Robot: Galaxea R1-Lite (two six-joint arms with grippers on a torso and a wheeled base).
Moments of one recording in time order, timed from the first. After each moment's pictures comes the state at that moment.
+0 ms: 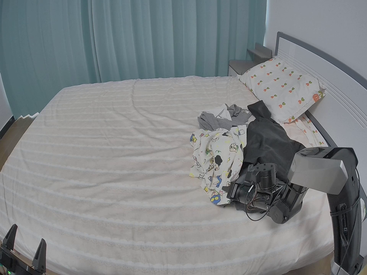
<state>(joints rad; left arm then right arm) 0.01 0.02 -0.02 0.00 0.01 0.01 0.41 2.48 -0.84 -1.17 0.17 0.59</state>
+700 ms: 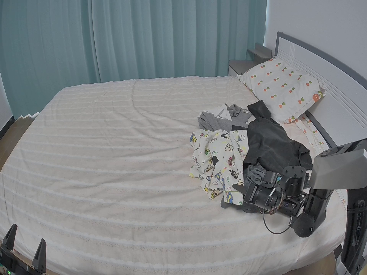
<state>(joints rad) 0.01 0.02 -0.02 0.00 0.01 0.01 0.41 2.27 -0.42 -1.55 0.28 0.66</state>
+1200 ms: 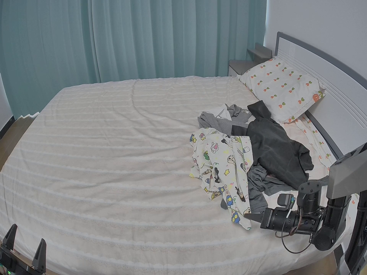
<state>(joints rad) 0.01 0.02 -0.02 0.00 0.01 0.01 0.39 2.18 -0.10 -1.55 0.38 0.67</state>
